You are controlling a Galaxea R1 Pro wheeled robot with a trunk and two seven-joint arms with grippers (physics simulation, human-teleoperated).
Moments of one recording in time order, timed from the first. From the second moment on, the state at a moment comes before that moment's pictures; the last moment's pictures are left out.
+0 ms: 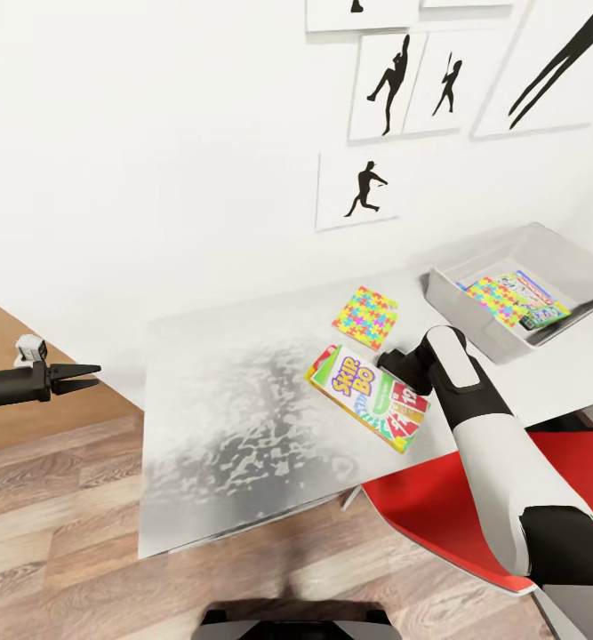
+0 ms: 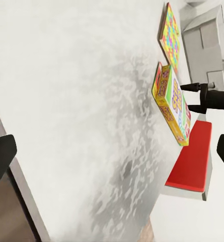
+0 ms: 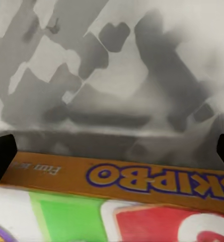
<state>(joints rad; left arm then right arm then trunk) -0.99 0.65 0.18 -0.67 -0.01 0.91 -1.57 -1.08 -0.03 0.03 -0.89 -1.20 0.80 -1.00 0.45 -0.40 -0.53</state>
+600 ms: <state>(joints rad) -0.99 0.65 0.18 -0.67 0.00 0.91 -1.57 -1.08 -0.03 0.03 -0.89 -1.21 0.80 -1.00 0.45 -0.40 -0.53</state>
